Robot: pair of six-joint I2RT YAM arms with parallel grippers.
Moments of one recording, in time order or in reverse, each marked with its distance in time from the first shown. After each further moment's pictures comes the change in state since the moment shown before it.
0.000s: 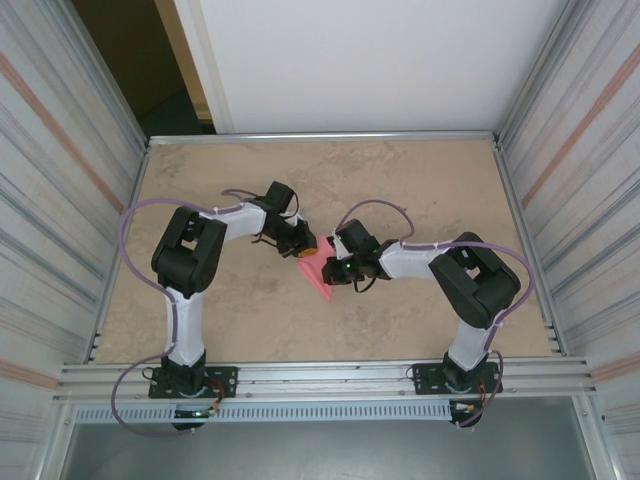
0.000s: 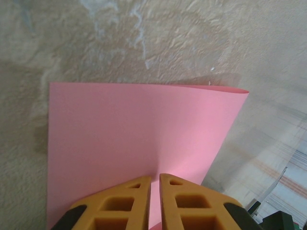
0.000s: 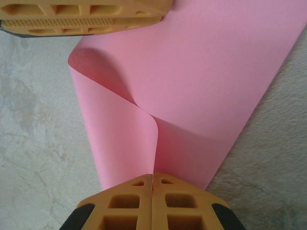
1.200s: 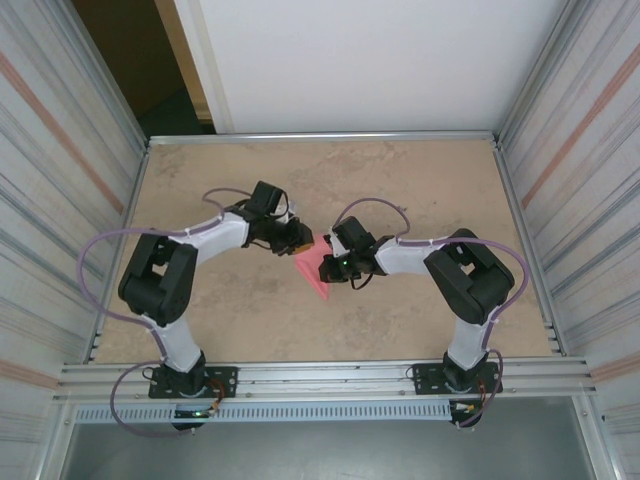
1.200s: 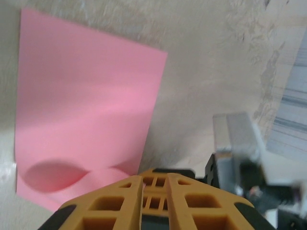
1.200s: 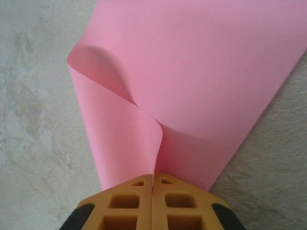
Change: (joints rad) left arm -0.015 -0.293 -0.215 0.127 -0.037 -0.097; right arm 0.000 0.041 0.050 -0.029 -0.027 0.000
